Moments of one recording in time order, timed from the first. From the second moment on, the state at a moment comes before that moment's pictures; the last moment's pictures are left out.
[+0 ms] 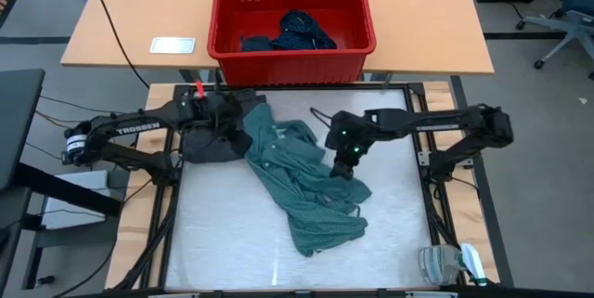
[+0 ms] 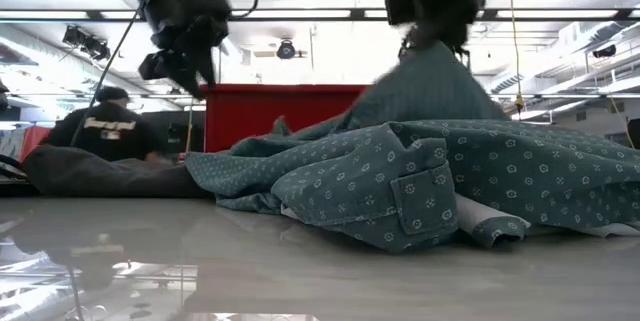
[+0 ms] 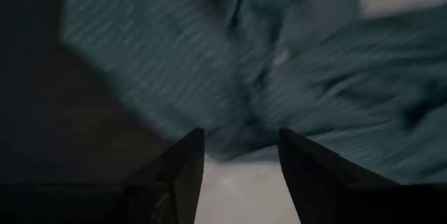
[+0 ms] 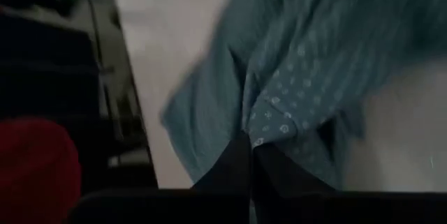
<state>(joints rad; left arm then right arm) 0.32 1.17 0.97 -0.80 0.04 -0.56 -0.12 1.45 1.11 -0.60 -0.53 0.53</state>
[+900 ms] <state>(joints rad) 0.00 1.21 0.97 -0.53 -0.08 -1.01 0.11 1.81 1.11 0.24 -0.47 0.57</state>
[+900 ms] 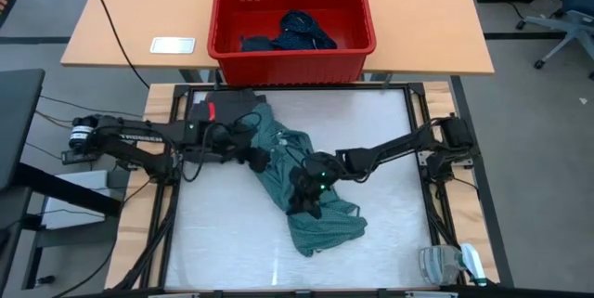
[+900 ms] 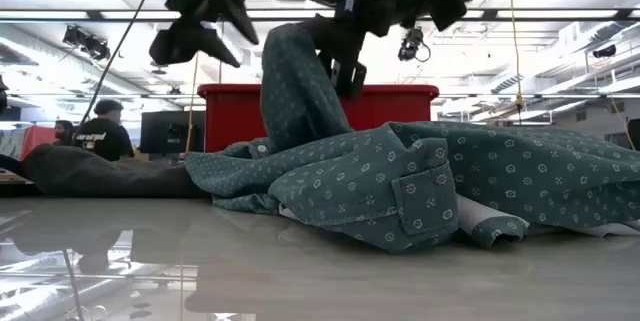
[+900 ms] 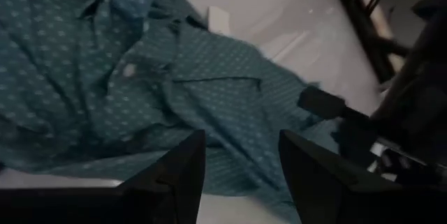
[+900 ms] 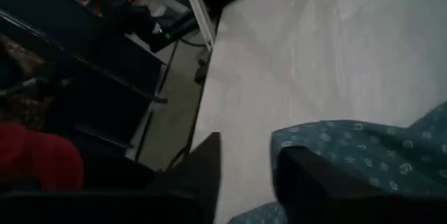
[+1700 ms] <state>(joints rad) -0.14 1.54 0.97 -0.19 -0.11 -1.25 0.14 1.67 1.11 -0.22 -0.62 0.38</state>
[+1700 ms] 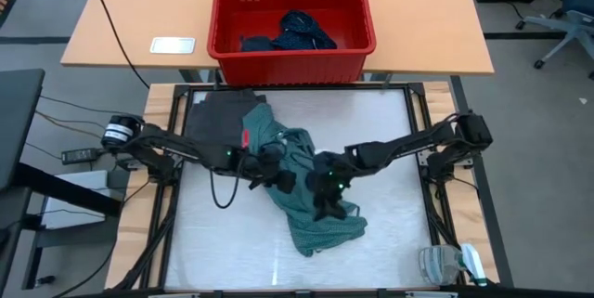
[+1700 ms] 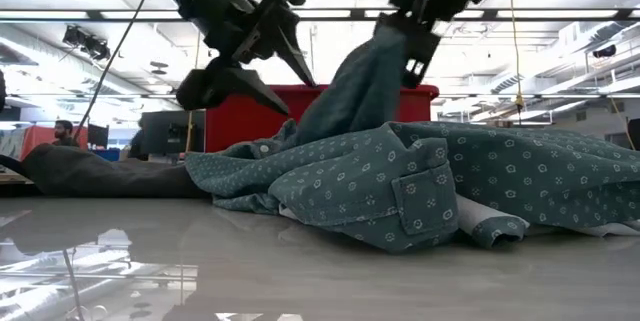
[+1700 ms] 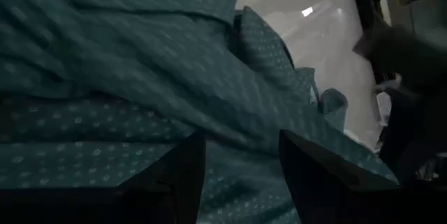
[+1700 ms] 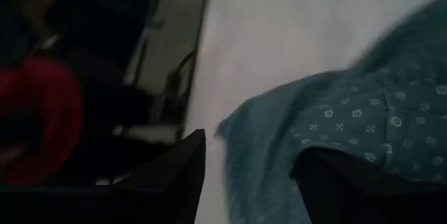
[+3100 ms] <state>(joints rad) -0.33 1.58 0.97 -0.08 -0.22 -1.38 0.07 1.56 1.11 -0.47 -0.11 0.35</state>
